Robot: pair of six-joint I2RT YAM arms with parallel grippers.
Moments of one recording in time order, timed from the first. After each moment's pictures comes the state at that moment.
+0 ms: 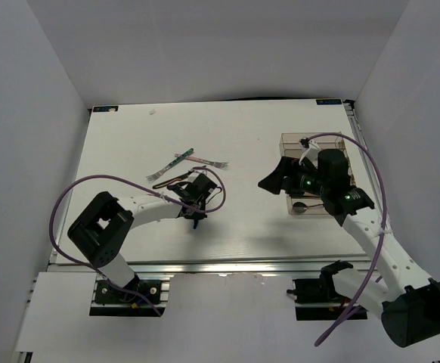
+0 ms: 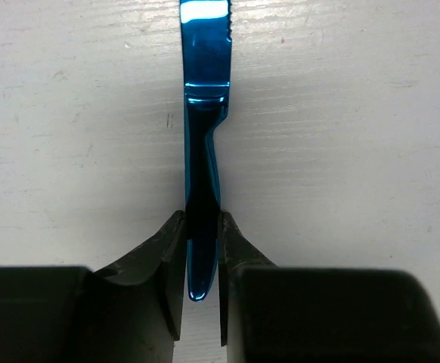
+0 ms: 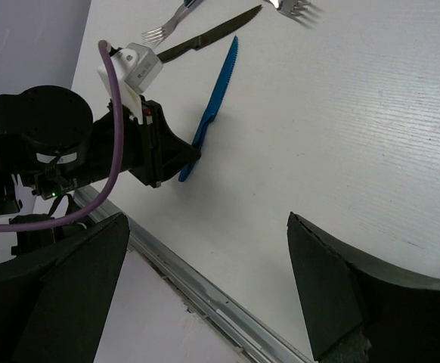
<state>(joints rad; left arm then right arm) -0.77 1.65 0.87 -0.40 -0.30 -0.63 0.35 0.98 0.81 -0.33 -0.49 0.50</state>
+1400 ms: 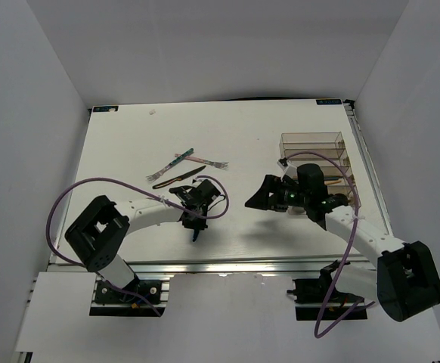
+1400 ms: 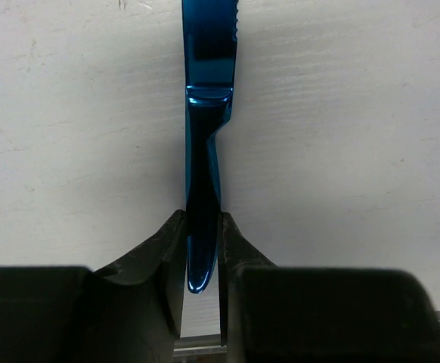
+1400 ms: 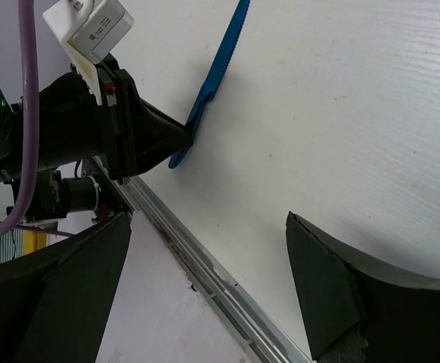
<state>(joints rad) -0.83 1.60 0.89 -0.56 -0.23 -0.64 0.42 1.16 0.58 -0.02 -0.63 0.60</state>
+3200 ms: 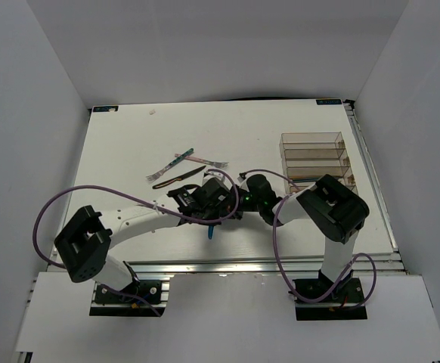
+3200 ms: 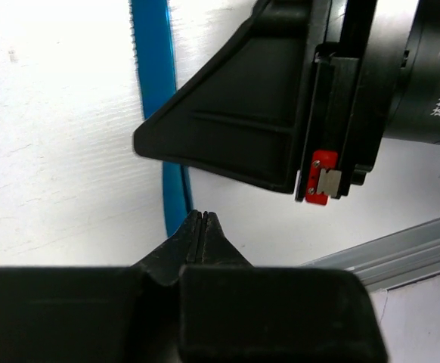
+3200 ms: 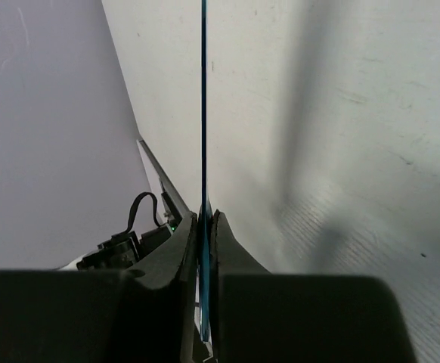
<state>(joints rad) -0.95 1.49 0.97 -0.52 -0.21 -0.69 0.73 1.87 0.68 0.69 -0.53 1.25</state>
